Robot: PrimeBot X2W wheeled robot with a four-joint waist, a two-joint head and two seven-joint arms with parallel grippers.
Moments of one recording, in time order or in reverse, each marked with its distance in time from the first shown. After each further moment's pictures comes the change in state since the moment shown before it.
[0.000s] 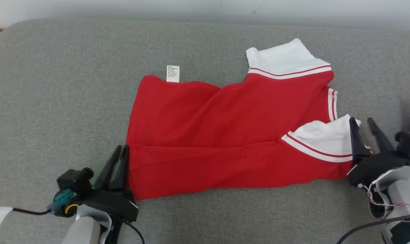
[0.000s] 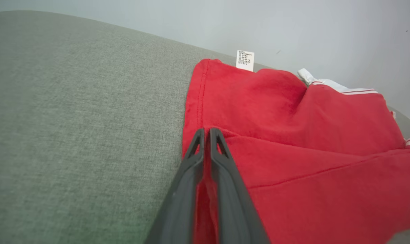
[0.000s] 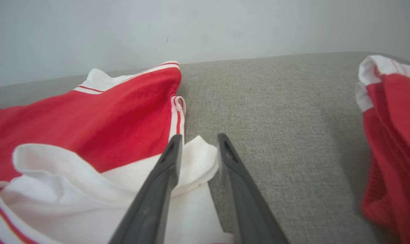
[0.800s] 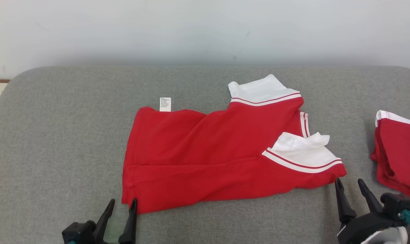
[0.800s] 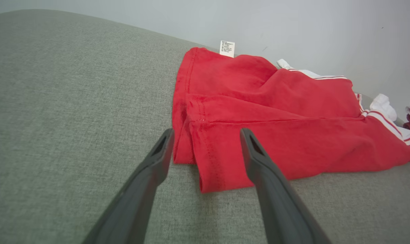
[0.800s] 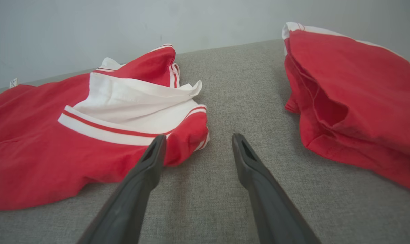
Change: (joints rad) left arm 0.250 -0.004 0.049 -0.081 0.037 0.000 0.000; right arm 0.320 0.089 -0.112 -0.152 -0.083 0.000 0.000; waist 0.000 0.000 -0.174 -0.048
